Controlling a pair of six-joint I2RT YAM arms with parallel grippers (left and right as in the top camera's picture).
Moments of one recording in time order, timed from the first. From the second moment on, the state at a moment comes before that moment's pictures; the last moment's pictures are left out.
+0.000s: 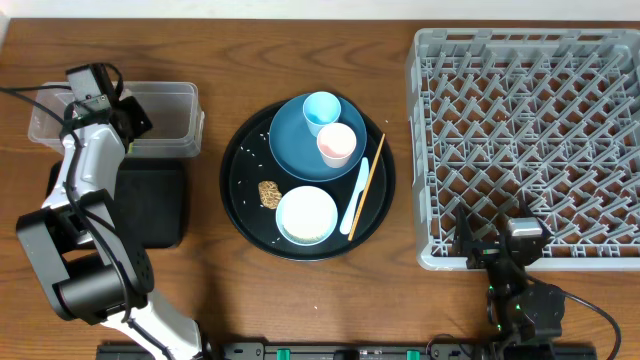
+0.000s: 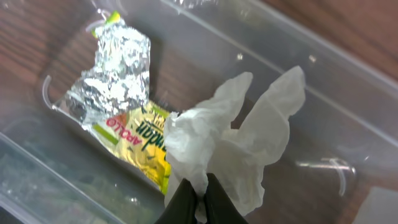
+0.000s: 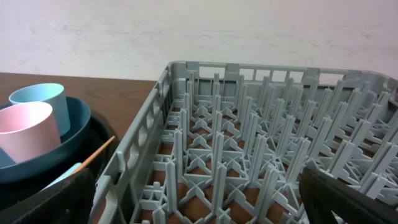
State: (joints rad) left arm 0.34 1.88 1.31 -0.39 -0.09 -0.22; right arm 0.07 0.01 0.01 -0.07 0.00 -0.01
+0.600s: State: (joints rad) left arm 0.34 1.88 1.31 -0.51 -0.10 -0.22; right arm 0.07 0.01 0.01 -0.07 0.00 -0.01
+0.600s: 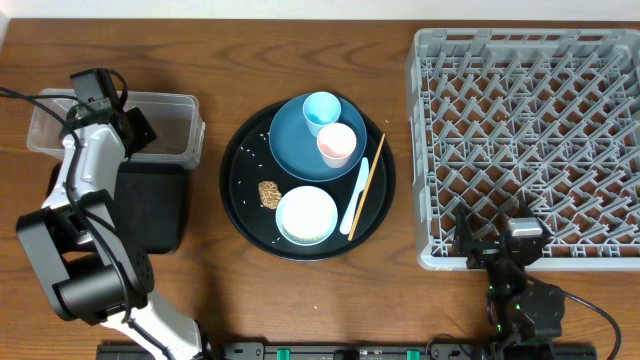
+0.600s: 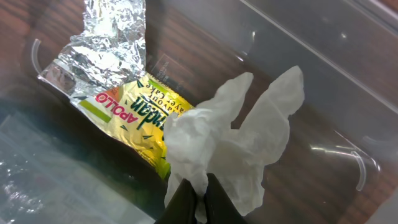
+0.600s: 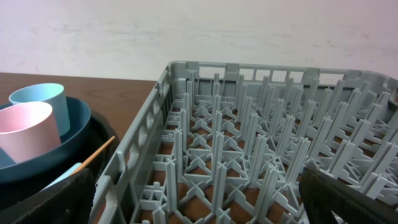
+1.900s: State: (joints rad) left arm 0.35 1.85 1.31 -0.52 -0.22 -0.25; right arm 0.07 0.01 0.01 -0.07 0.00 -0.01
